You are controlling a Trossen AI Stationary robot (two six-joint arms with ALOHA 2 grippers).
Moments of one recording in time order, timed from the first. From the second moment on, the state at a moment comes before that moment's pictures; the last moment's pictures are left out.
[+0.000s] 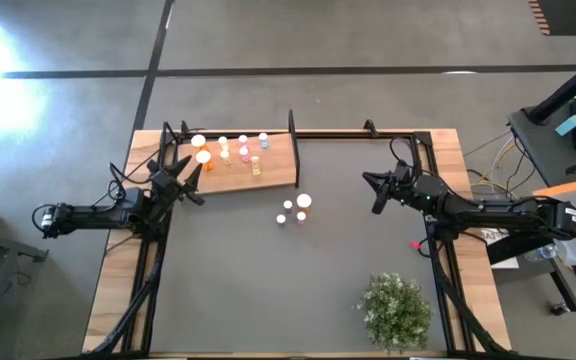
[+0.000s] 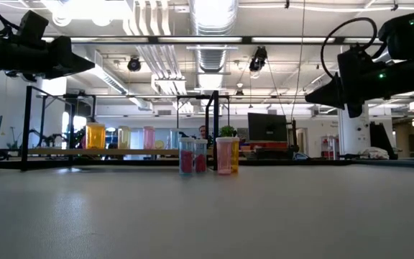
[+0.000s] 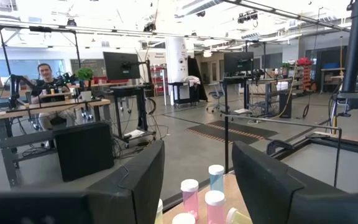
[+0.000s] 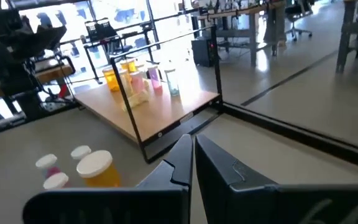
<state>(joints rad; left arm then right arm) 0.02 0.09 0.00 0.33 -0.89 0.27 -0.36 0.75 0.01 0.65 0.16 0.20</state>
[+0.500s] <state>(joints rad) 0.02 0.09 0.00 0.33 -0.89 0.27 -0.36 0.75 0.01 0.65 0.16 0.23</state>
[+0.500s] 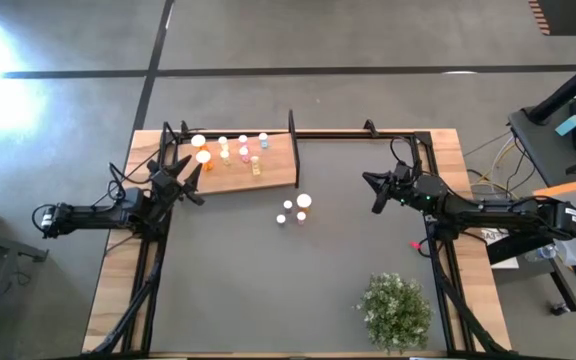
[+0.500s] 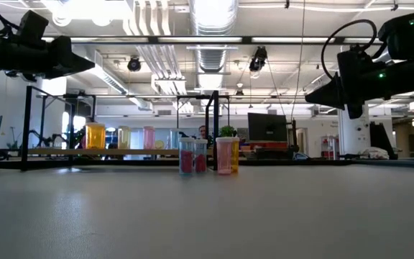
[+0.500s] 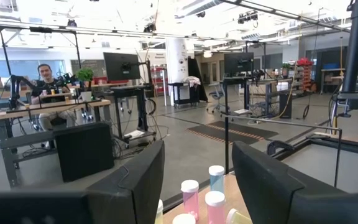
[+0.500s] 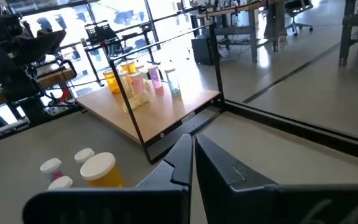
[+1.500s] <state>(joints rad) 0.02 0.44 0.19 0.40 -0.95 -0.07 -0.36 0.75 0.01 0.65 0.16 0.23</state>
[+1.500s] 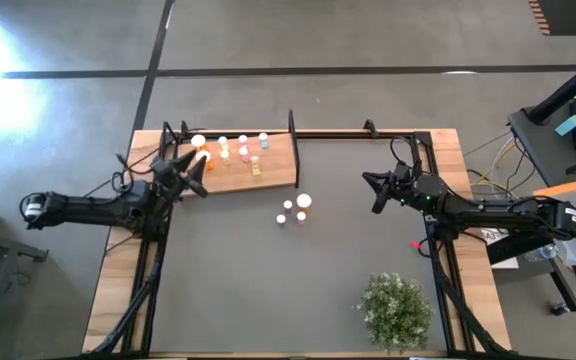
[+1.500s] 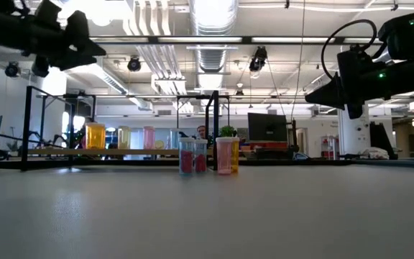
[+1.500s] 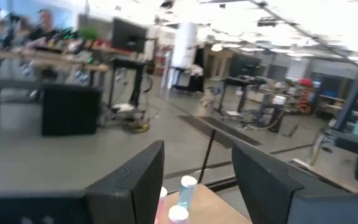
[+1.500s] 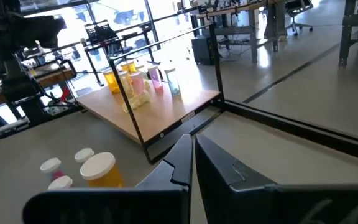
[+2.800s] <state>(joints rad) 0.08 1.43 0.88 -0.09 -0.90 -0.71 -0.36 0.76 0.01 0.64 0.16 0.23</state>
